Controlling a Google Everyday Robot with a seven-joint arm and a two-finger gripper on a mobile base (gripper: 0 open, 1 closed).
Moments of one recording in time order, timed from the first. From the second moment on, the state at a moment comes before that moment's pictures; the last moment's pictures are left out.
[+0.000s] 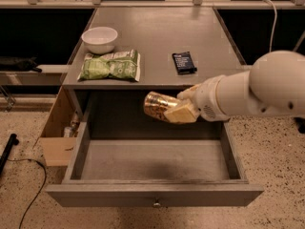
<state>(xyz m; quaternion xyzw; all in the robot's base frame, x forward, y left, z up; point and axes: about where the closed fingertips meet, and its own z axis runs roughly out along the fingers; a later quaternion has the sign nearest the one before) 0.515 -0.066 0.837 -0.44 0.79 0.14 0.39</state>
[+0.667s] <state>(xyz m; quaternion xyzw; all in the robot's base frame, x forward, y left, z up) 0.508 -0.066 0.846 -0.45 0.79 0.14 0.39</state>
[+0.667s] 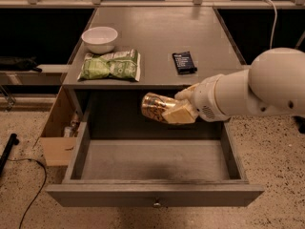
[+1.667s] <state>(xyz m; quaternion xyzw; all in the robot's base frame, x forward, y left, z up) 0.523 -0.070 0.839 -0.49 0.78 0.13 0.38</state>
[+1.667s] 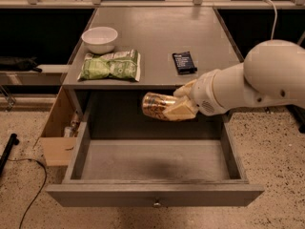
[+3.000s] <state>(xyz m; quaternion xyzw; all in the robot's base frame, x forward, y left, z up) 0.599 -0.085 0.924 -0.50 0.77 0.11 0.39</state>
